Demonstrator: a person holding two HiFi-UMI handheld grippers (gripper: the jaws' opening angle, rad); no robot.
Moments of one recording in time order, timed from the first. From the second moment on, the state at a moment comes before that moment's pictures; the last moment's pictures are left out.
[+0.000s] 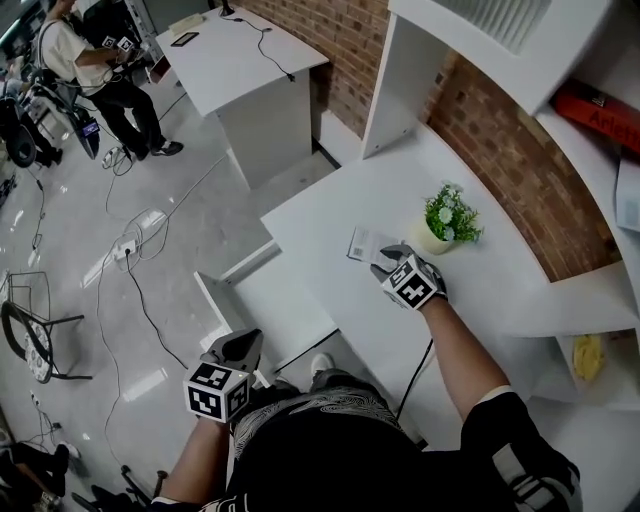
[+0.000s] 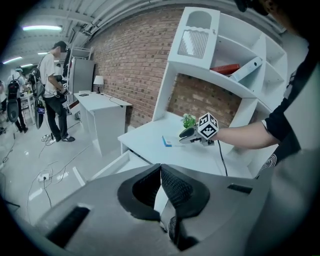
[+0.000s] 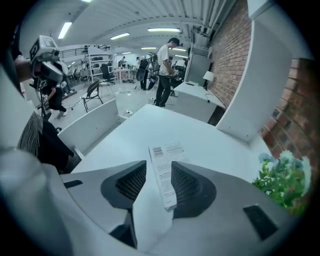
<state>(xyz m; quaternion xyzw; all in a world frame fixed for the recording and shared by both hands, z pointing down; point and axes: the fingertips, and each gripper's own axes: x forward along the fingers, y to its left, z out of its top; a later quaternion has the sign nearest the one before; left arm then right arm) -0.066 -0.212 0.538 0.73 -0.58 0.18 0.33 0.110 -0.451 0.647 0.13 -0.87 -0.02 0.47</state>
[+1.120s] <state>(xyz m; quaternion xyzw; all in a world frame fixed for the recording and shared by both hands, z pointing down) -0.103 -0.167 0.541 0.68 -0.63 0.16 0.34 0.099 -0.499 0.719 0.03 -0.81 0.03 0.58</state>
